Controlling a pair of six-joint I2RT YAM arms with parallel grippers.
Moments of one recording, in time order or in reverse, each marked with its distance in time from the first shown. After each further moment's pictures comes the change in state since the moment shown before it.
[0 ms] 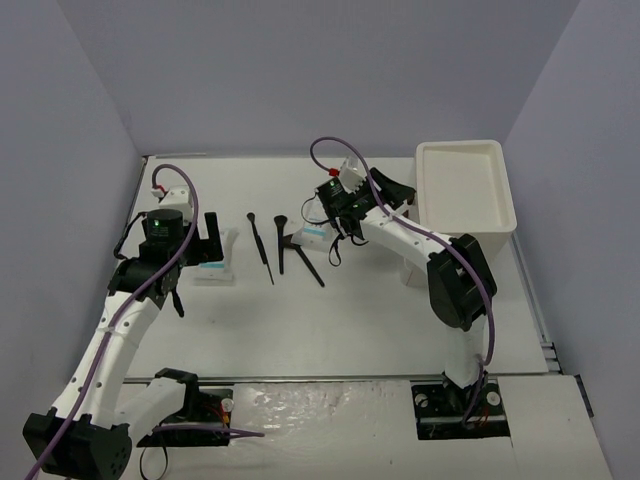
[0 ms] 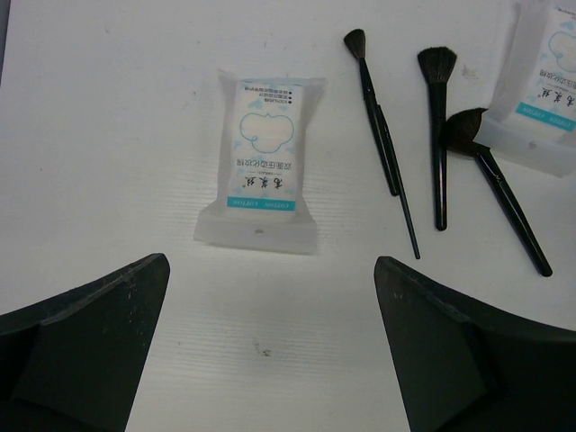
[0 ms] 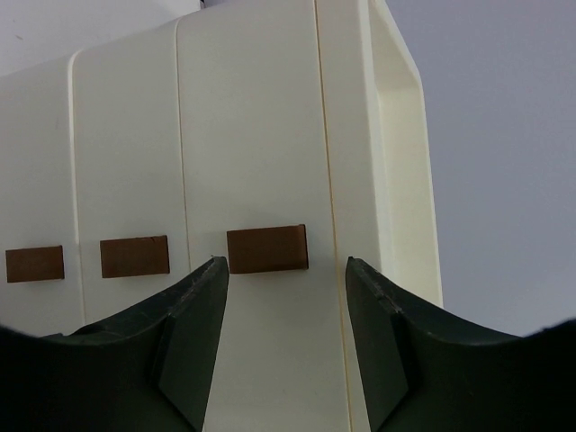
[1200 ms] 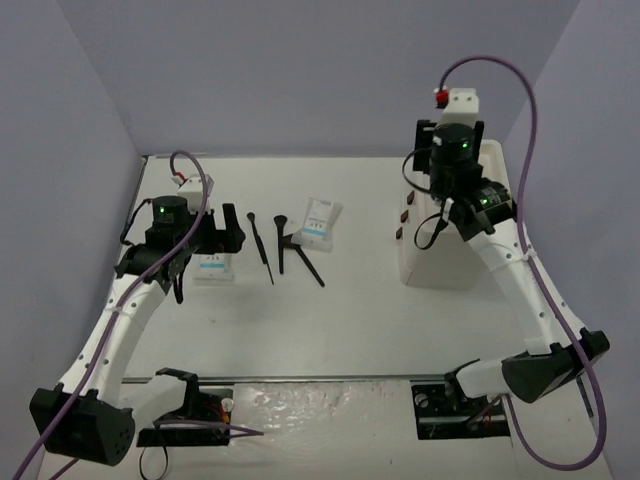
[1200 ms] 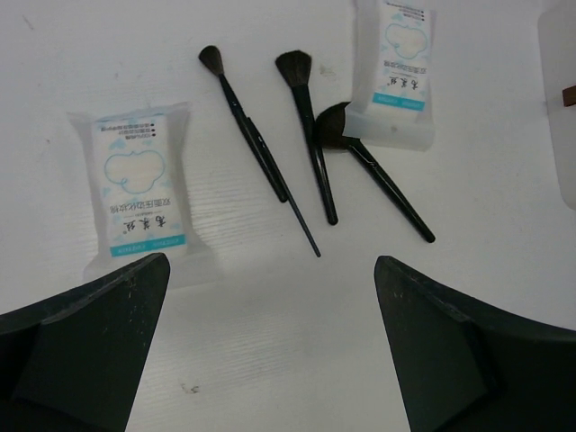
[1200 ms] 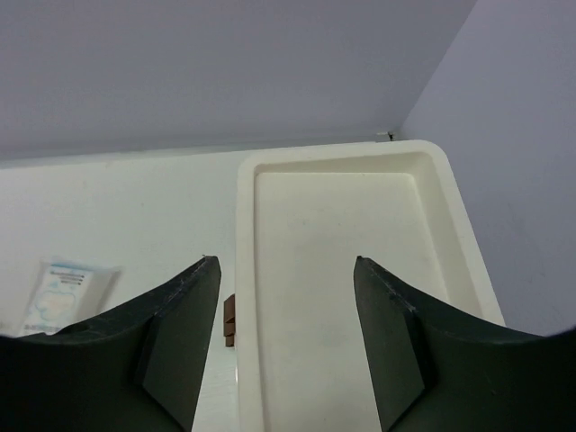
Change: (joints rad) left arm -0.001 0.095 0.044 0.092 0.314 -0.001; right arm -0.204 -0.558 0.078 -0.028 -0.750 0.372
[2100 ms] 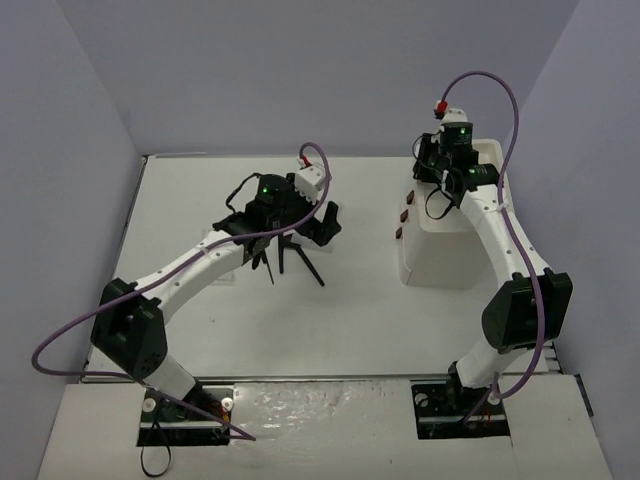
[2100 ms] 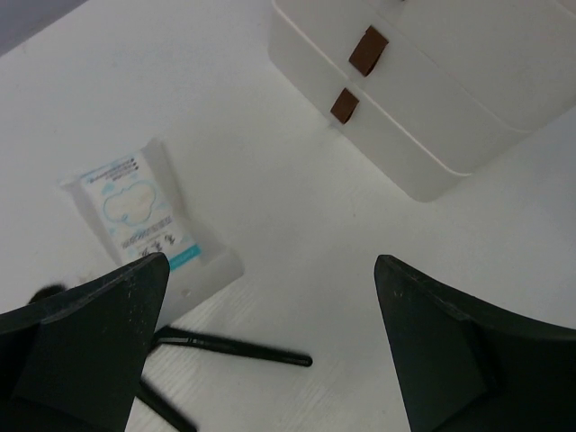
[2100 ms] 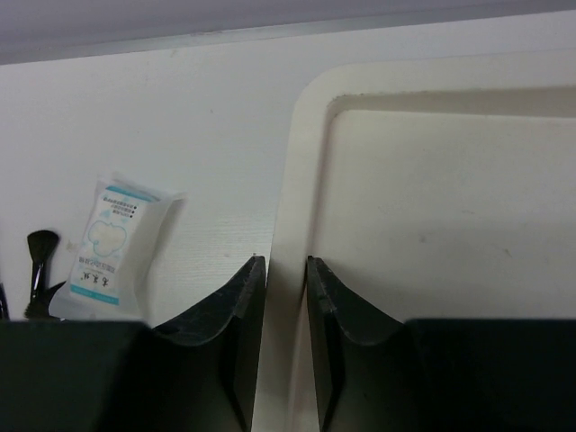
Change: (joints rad) left arm -0.432 0.512 0.245 0.451 0.139 0.177; right arm -0.297 0.242 -0.054 0.041 -0.608 0.175
